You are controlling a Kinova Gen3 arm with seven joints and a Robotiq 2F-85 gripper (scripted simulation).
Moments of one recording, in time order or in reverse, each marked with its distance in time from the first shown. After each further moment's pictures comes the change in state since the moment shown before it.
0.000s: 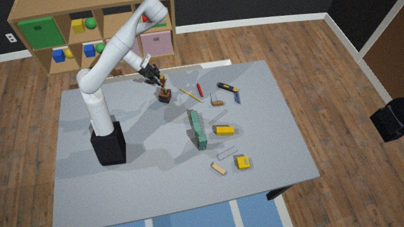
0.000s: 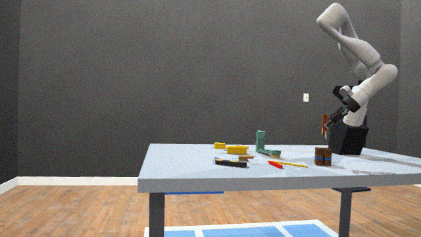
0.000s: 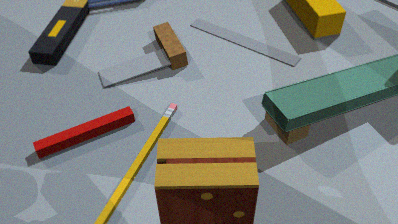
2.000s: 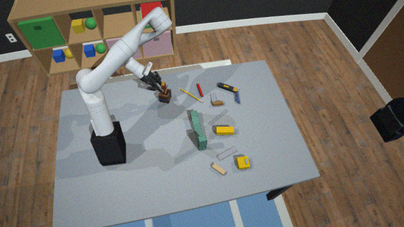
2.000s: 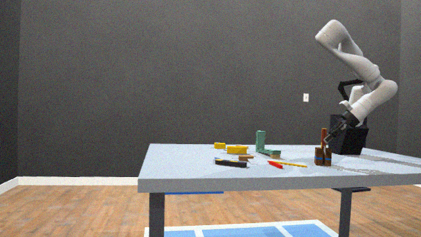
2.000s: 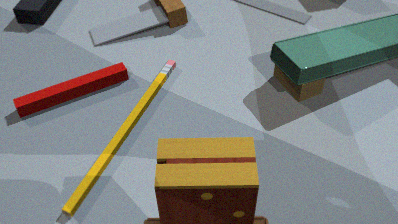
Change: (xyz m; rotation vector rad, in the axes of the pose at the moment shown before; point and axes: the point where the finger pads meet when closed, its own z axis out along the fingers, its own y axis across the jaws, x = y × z) arm -0.042 -0.002 0.045 0.003 0.006 0.003
